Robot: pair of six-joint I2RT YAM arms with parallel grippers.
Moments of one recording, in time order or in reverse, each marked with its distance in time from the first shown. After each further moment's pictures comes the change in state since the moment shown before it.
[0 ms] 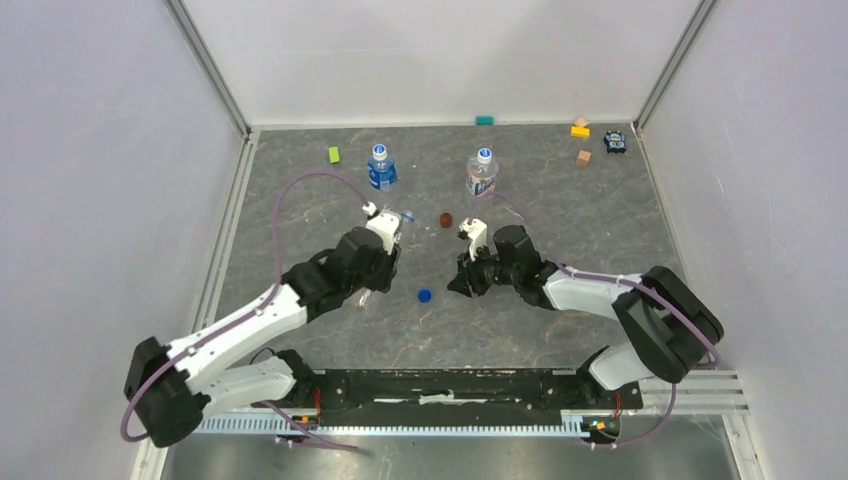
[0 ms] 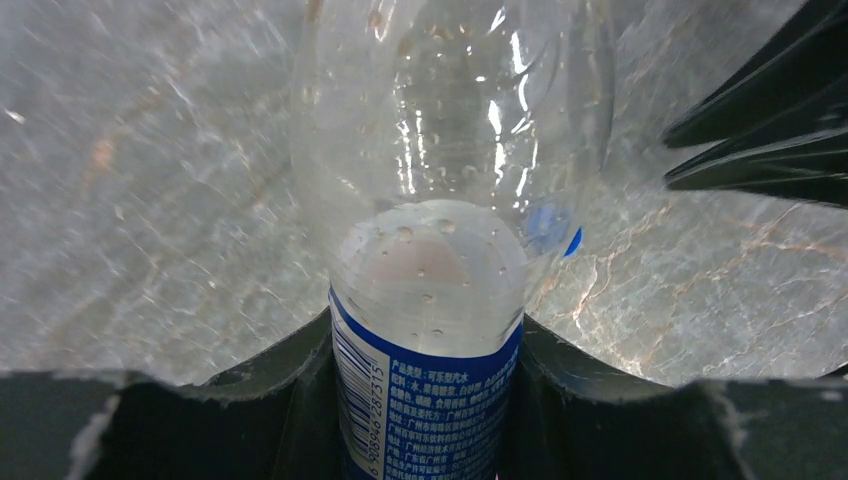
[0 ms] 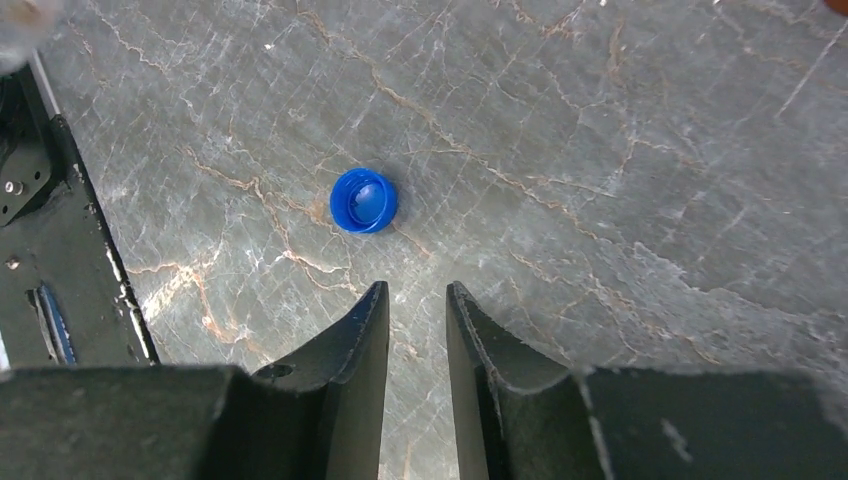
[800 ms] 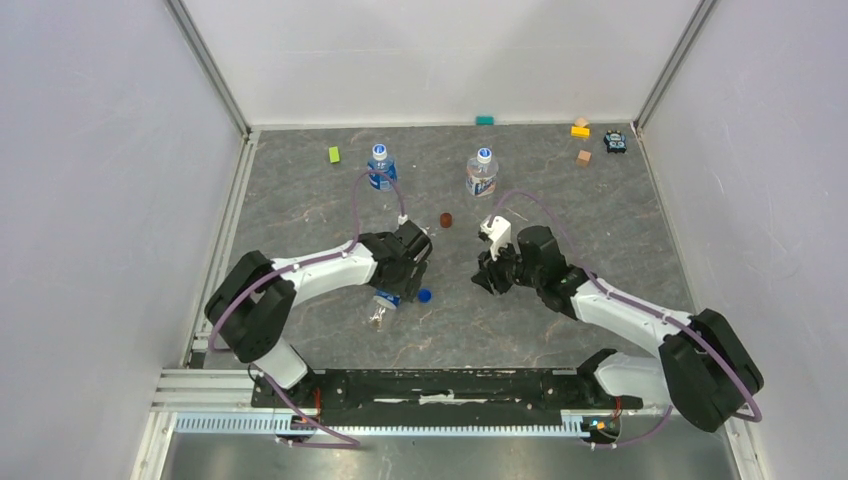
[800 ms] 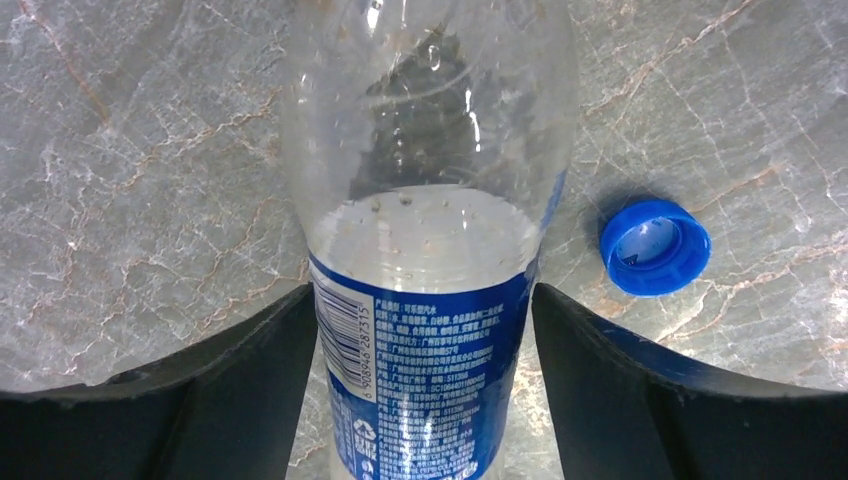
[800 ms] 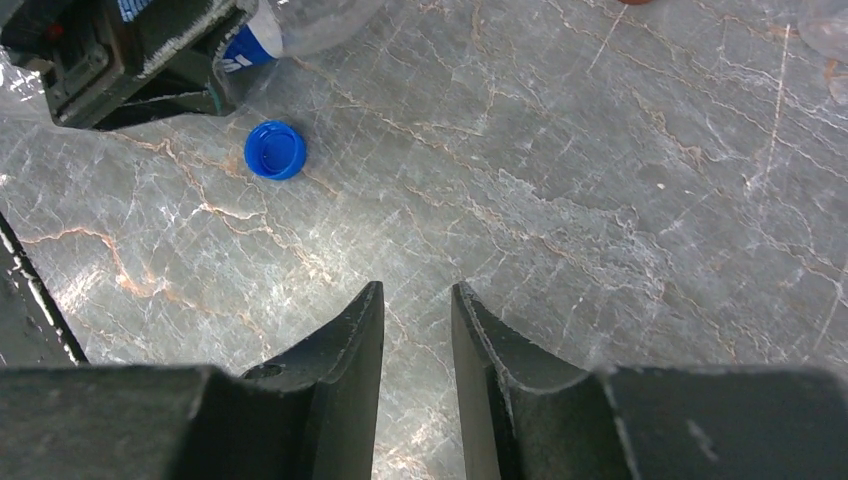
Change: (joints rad) left arm 0.000 0.620 0.201 -0.168 0.027 -0.148; right arm -0.070 -0.267 -0.048 -0.206 0.128 -0.156
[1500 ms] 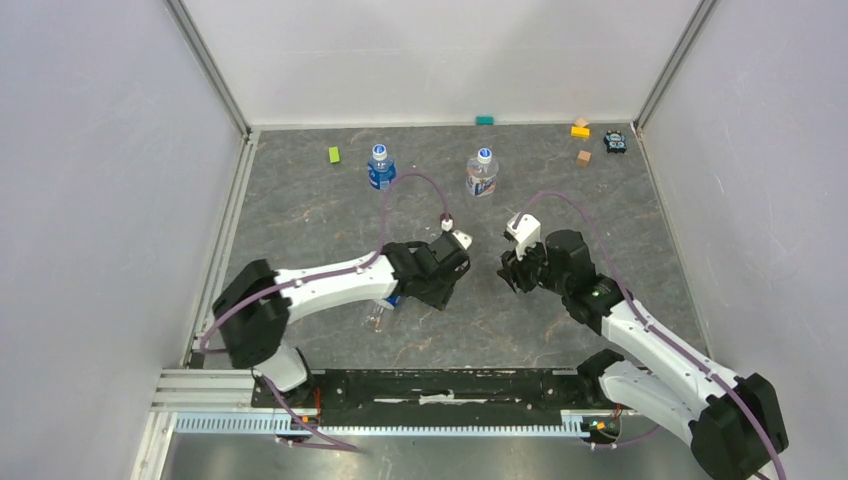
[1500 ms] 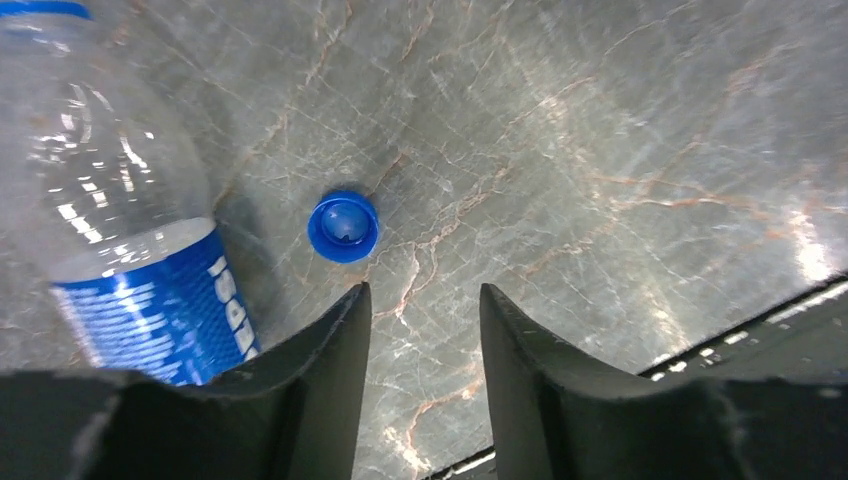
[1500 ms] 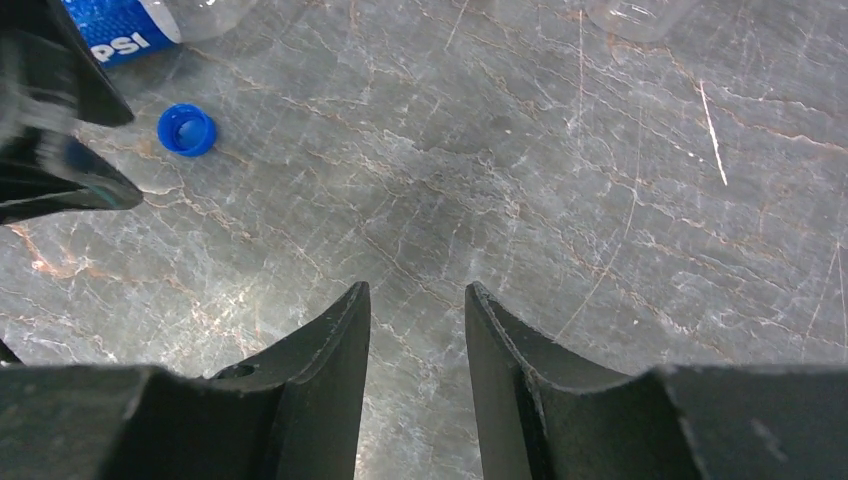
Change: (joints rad) left arm -0.240 -0.051 0.159 -0.015 0.030 -0.075; right arm -0.073 -0.305 -0.003 -0.258 0.129 -0.089
